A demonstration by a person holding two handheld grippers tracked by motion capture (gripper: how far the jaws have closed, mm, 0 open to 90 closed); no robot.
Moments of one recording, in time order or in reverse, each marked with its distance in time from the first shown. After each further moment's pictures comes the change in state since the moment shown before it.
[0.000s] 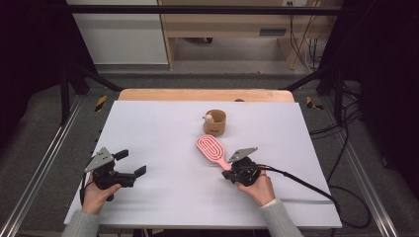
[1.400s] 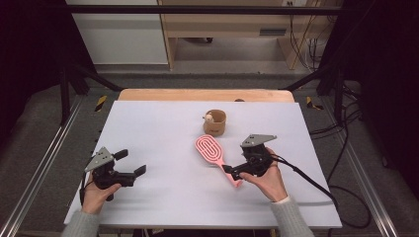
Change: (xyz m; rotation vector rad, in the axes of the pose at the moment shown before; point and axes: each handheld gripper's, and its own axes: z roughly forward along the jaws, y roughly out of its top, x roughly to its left) left arm 0.001 0.000 0.000 0.002 0.011 -0.006; right arm -0.011 0.026 -0.051 -0.193 -0.064 0.062
